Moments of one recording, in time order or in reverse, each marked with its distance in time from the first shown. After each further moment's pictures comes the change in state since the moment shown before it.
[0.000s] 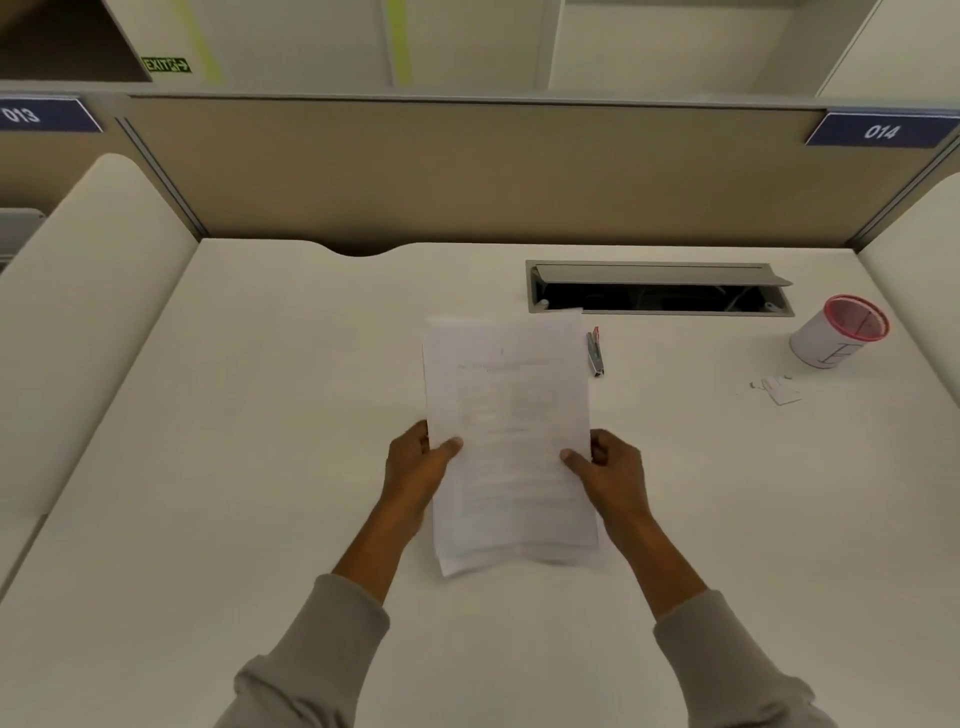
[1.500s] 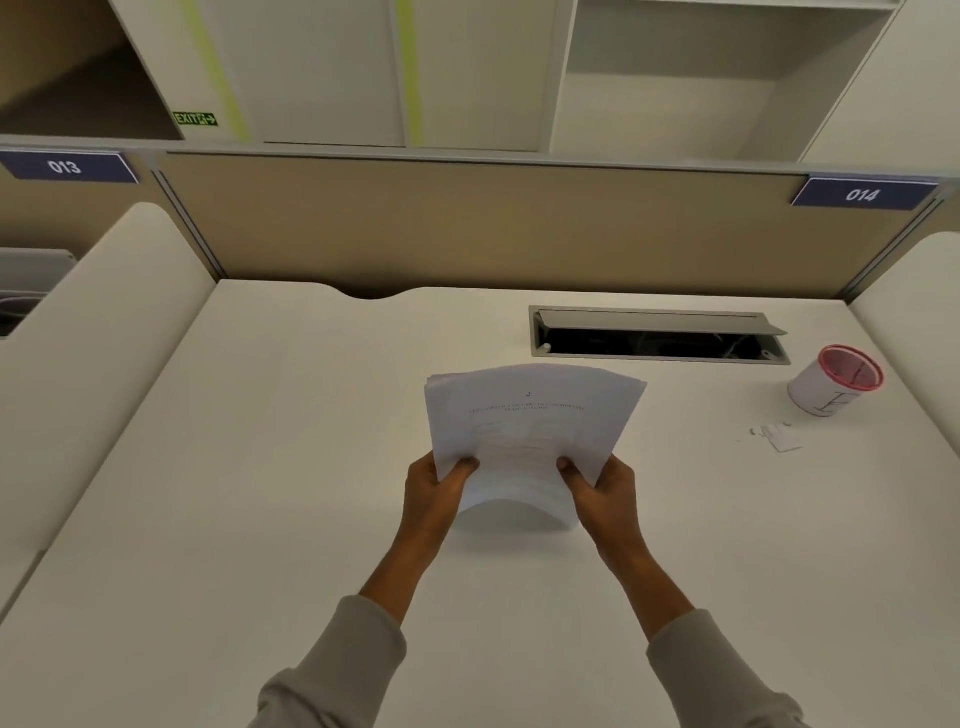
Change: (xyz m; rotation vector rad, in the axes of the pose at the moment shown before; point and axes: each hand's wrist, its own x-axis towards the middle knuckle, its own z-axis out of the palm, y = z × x) left_hand 0.001 0.010 0.020 -0.058 -0.020 0.253; right_hand 0.012 -0.020 0.014 0.206 -0.003 -0.273
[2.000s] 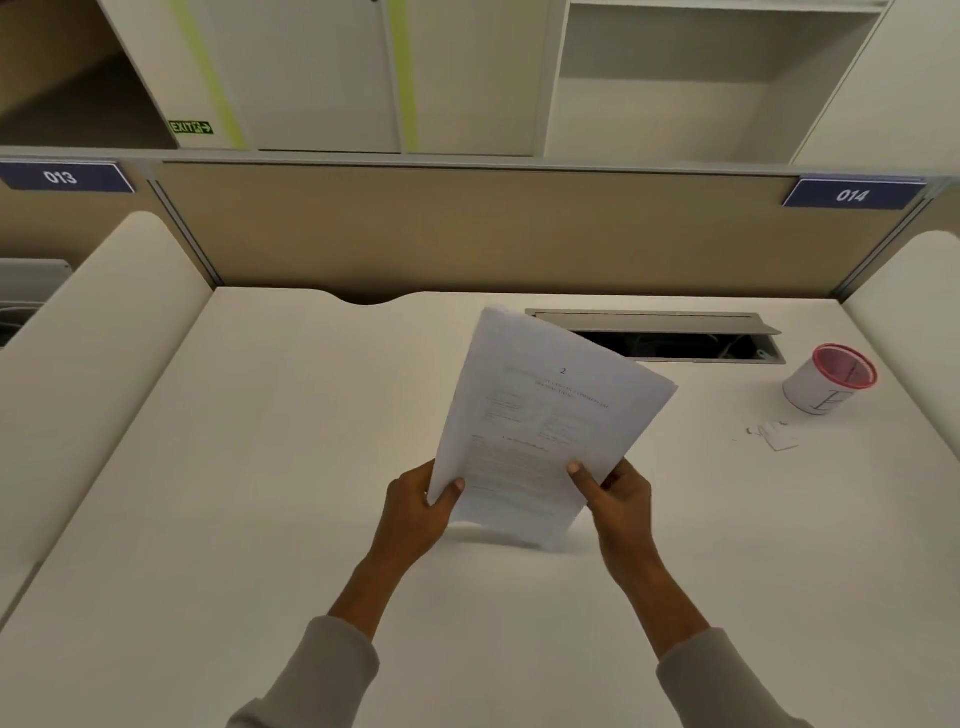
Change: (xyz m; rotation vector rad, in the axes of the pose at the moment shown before) left_hand 0.000 -0.008 -0.034 0.496 -0.110 0.288; right_hand -0.008 -0.002 -0.011 0.272 0.042 0.070
